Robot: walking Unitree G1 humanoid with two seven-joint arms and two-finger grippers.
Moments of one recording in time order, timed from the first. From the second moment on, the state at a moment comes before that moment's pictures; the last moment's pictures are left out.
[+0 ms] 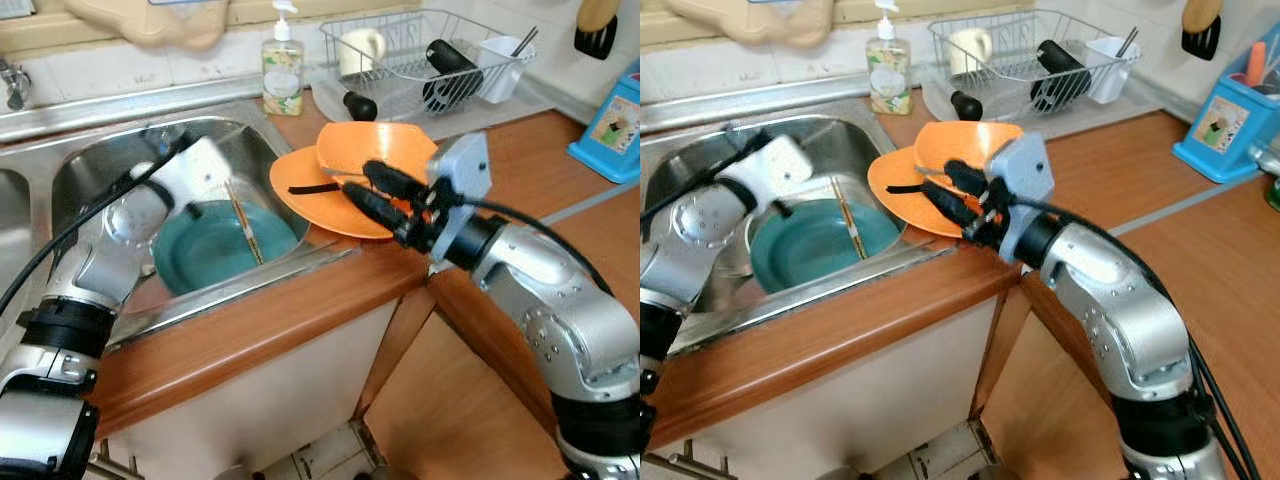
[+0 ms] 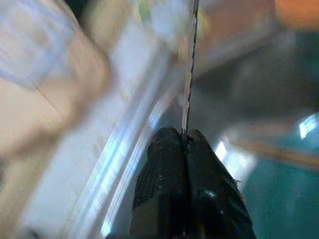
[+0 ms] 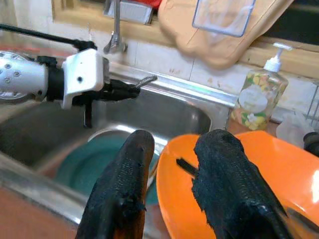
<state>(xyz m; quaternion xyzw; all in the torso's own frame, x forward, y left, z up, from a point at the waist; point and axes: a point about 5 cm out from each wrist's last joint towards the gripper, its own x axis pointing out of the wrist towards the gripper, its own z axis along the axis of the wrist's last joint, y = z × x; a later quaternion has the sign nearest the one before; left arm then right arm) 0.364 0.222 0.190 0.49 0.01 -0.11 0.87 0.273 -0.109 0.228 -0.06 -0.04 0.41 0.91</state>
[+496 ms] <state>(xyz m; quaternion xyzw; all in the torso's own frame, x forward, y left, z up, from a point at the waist) 0.363 0.237 0.119 0.43 0.23 -0.16 0.86 0.264 -0.101 0.204 -0.09 0.01 0.42 0.90</state>
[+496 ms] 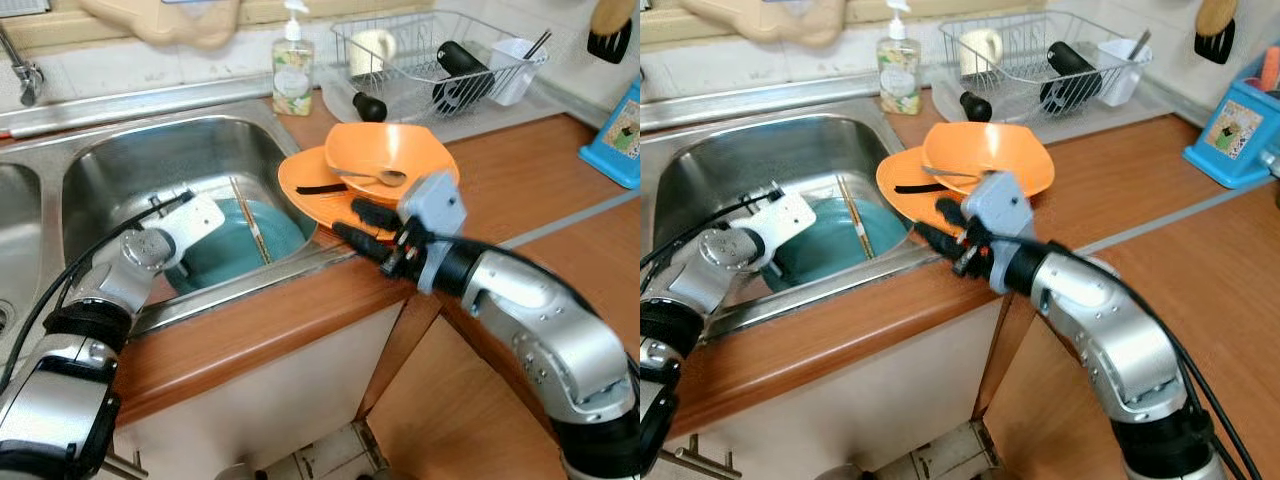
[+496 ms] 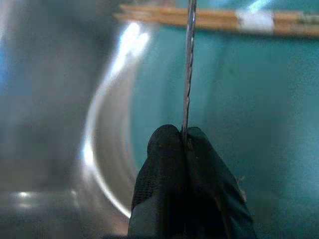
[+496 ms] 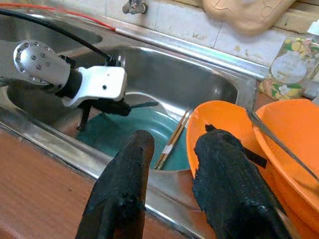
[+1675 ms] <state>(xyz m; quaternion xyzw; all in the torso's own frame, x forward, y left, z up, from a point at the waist) 0.336 0.189 0.170 0.15 -0.01 -0.26 0.95 0.335 -0.099 0.232 -0.12 -0.01 0.32 0.94</state>
